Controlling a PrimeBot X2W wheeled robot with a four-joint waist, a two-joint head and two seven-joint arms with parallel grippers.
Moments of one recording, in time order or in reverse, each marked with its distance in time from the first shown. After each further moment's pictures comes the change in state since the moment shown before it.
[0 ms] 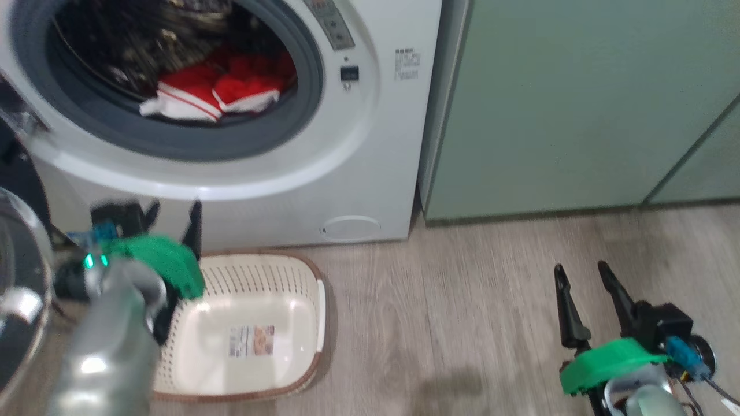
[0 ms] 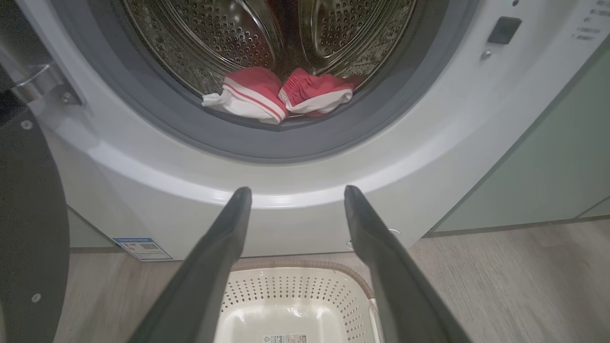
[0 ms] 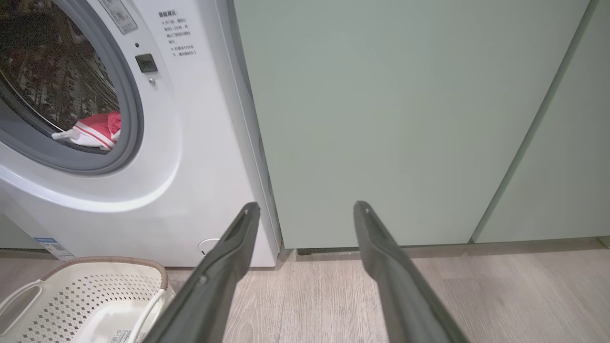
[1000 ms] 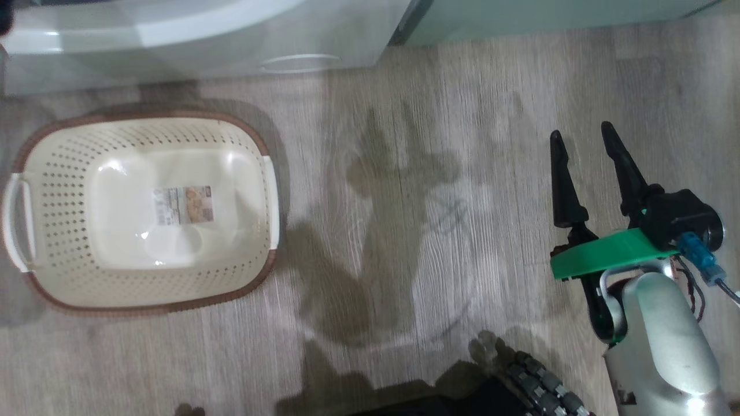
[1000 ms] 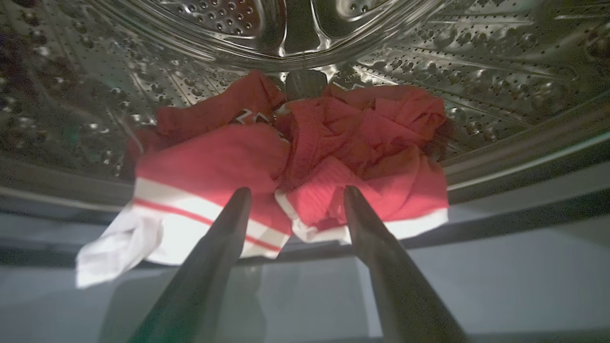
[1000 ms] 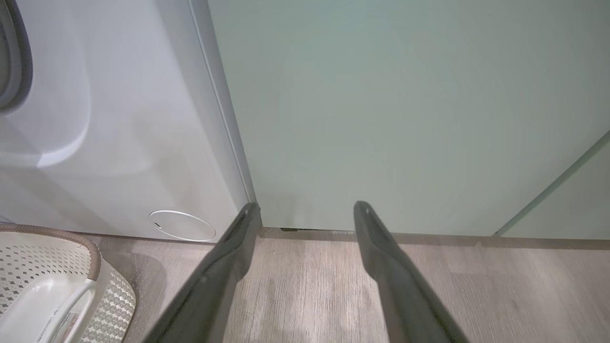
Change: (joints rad) left arm -0.858 0.122 -0.168 0.226 -0.195 0.000 0.373; right arm -0.286 0.000 0.032 -0.085 -0.035 0.000 -0.004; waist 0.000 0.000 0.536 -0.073
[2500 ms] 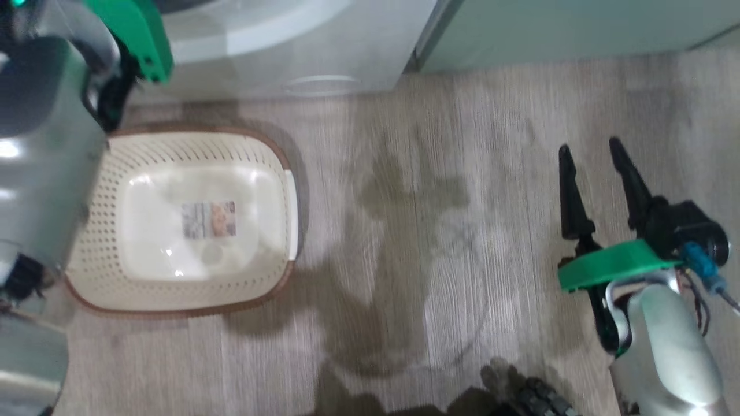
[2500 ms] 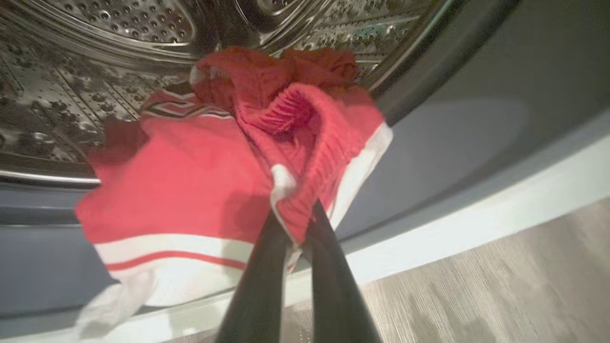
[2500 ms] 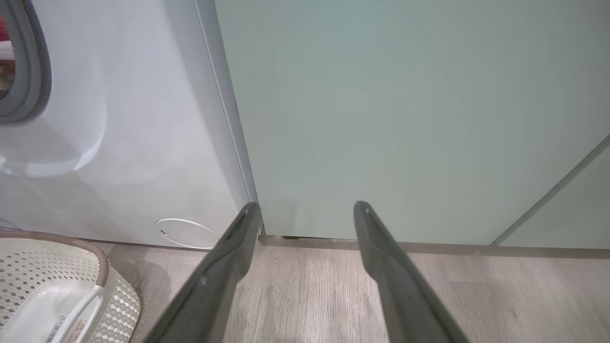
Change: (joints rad) left arm 0.163 -0.012 -0.411 -0.099 -0.254 0.000 -0.222; right arm 0.017 0.000 -0.032 0.026 -0.017 0.000 0.000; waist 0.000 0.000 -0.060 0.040
